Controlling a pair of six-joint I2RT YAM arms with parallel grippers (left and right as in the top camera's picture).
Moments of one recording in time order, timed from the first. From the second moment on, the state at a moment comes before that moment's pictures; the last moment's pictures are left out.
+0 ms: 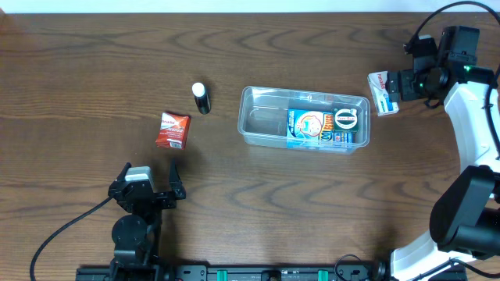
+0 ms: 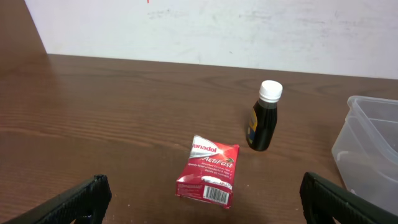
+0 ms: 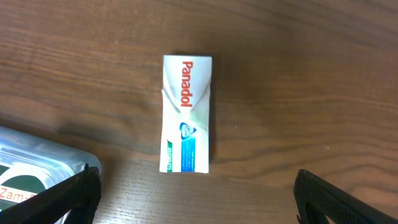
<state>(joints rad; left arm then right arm) -0.07 0.01 0.07 -0.24 -0.13 -0.08 -0.20 1.80 1.46 -0.70 -0.12 -0.32</state>
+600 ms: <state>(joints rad) -0.07 0.01 0.07 -0.24 -0.13 -0.08 -0.20 1.94 1.46 -0.63 -0.17 -0.41</state>
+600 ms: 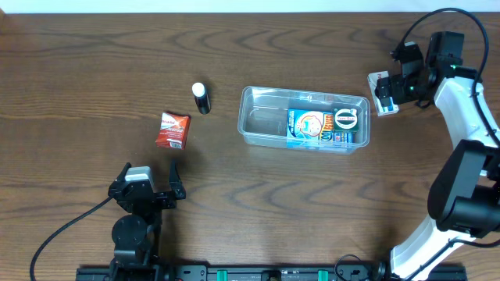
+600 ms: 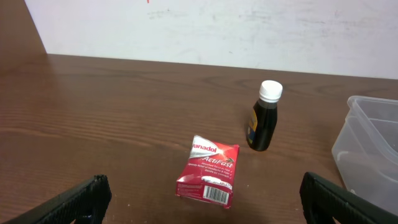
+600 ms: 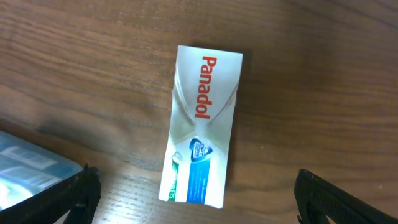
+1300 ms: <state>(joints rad) -0.07 0.01 0.07 -0.24 -0.13 -0.08 -0.20 2.06 1.46 -0.49 -0.18 -0.46</state>
